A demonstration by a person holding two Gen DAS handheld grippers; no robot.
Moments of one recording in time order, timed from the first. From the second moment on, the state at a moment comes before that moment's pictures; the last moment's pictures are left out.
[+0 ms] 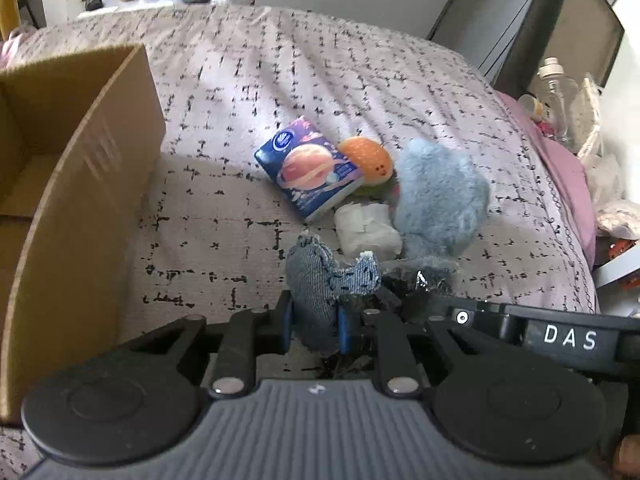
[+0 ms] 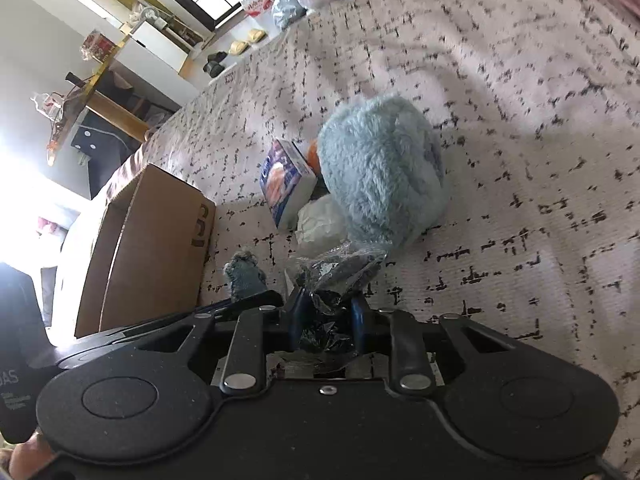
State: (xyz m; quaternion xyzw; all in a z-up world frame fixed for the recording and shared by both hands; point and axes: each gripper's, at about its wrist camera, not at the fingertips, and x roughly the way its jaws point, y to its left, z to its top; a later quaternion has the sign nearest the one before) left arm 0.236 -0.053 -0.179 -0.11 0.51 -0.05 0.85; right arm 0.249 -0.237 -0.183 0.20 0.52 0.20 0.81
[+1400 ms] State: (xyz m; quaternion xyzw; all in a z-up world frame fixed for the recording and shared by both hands) left arm 0.167 0.055 -0.050 -0.07 0.44 0.01 0.89; right arm 0.189 -0.177 -0.073 0.16 0.42 0.20 0.87
